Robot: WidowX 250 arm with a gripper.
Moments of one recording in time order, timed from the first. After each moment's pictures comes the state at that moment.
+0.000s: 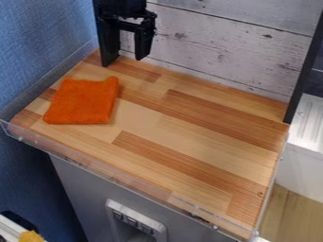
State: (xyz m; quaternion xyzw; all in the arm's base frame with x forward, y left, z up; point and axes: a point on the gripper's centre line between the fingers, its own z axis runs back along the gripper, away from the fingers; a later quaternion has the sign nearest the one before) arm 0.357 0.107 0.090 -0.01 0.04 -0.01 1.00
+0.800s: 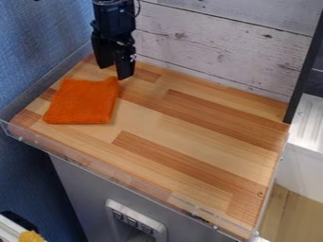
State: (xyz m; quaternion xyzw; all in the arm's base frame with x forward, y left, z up) arm 0.343 0.127 0.062 0.00 0.00 -0.18 0.98
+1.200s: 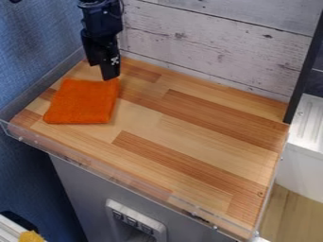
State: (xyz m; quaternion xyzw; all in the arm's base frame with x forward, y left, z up) arm 0.332 0.140 0.066 0.01 -0.02 -0.26 0.97
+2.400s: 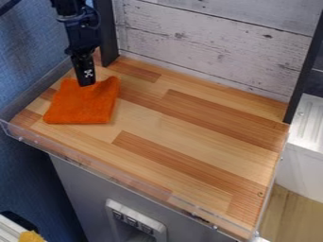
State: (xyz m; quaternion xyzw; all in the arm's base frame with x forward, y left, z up) arm 0.314 0.166 0.046 -0.03 -0.01 -0.33 0.94
